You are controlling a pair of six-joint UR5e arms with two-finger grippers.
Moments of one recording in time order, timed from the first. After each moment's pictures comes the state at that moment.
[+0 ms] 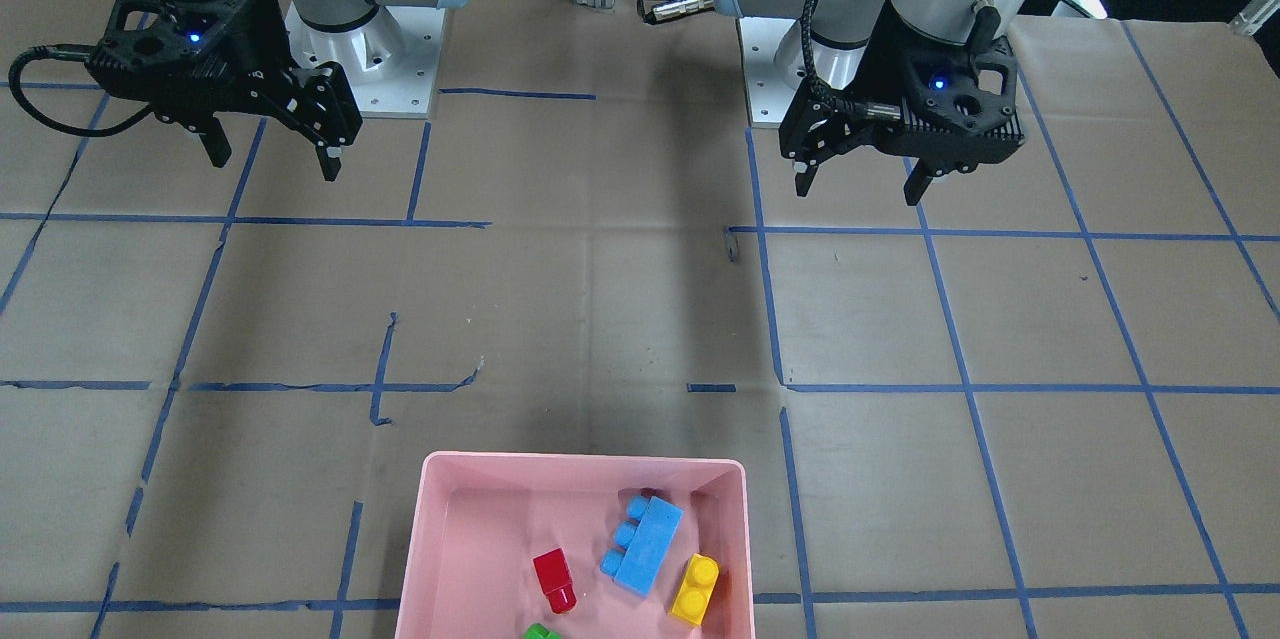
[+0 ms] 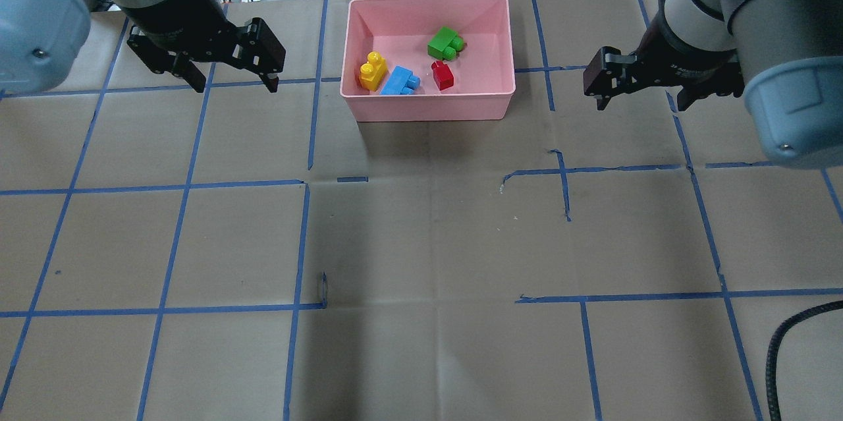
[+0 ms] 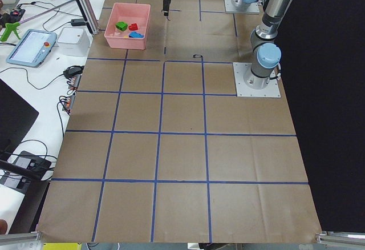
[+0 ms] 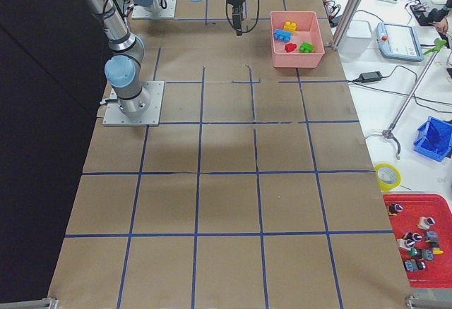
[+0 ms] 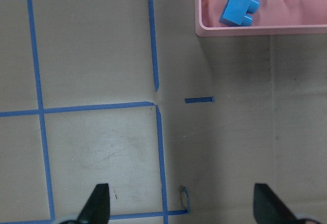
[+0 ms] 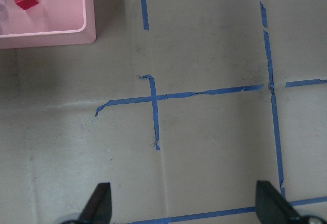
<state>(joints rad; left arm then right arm) -1.59 -1.58 -1.53 -1.53 1.55 0.05 1.57 -1.70 1.75 -1.79 -1.63 0.08</state>
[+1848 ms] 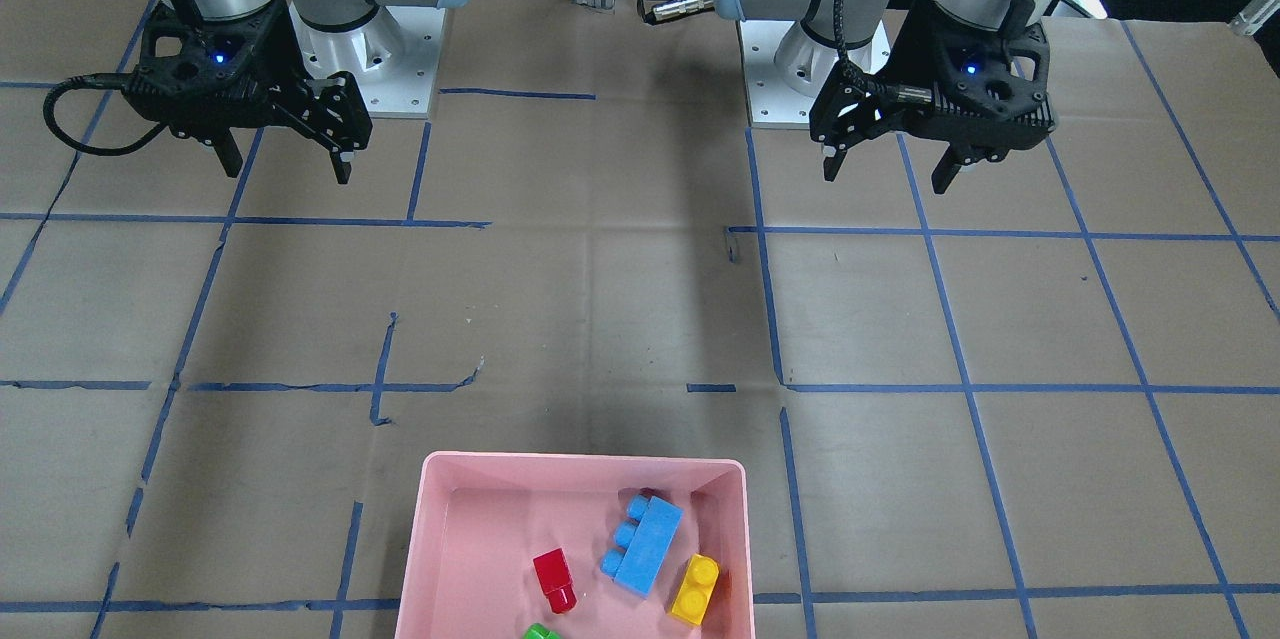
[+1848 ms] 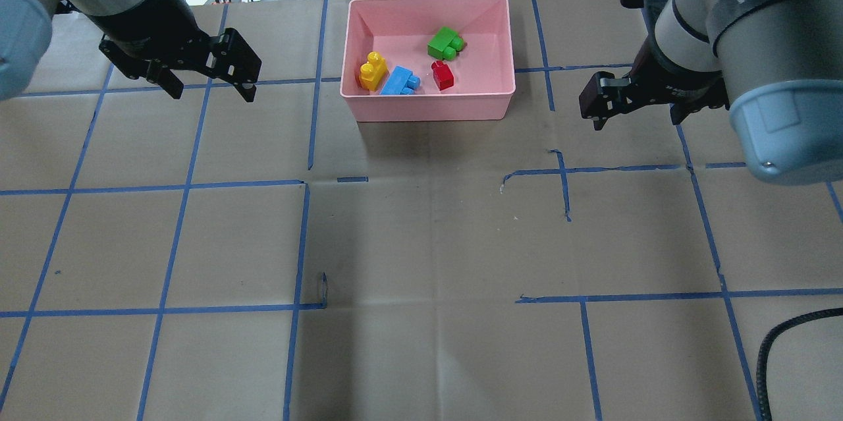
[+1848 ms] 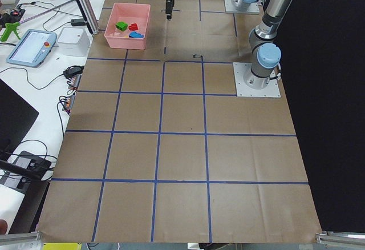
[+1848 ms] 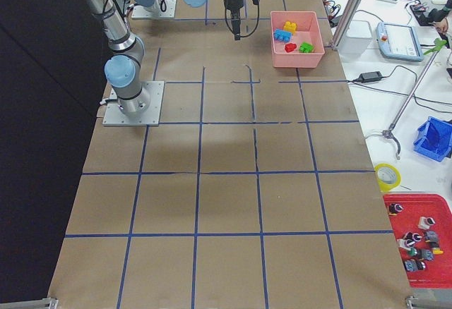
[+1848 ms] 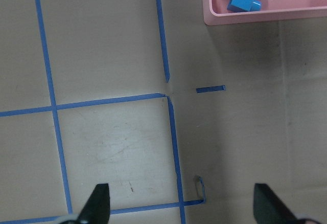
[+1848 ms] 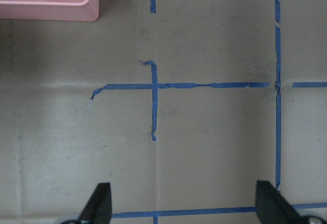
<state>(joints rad) -1.55 -1.56 -1.54 -1.55 1.55 0.13 1.57 -1.69 1.79 -1.81 -1.63 0.00</state>
